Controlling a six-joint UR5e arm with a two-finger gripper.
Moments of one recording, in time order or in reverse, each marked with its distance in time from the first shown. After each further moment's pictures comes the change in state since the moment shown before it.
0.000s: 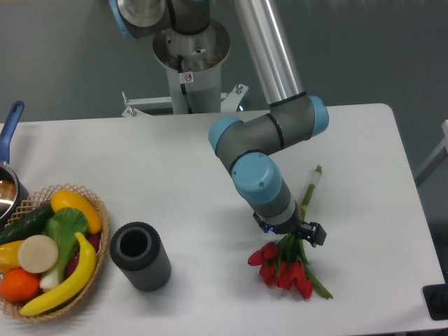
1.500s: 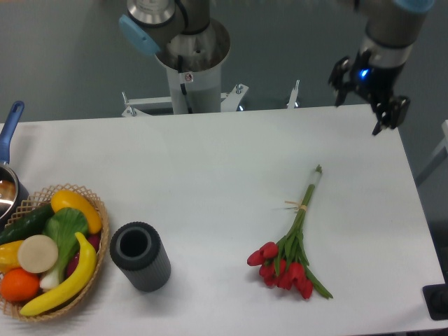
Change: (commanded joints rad) arm 0.502 0.344 0.180 -0.773 -0.454 0.940
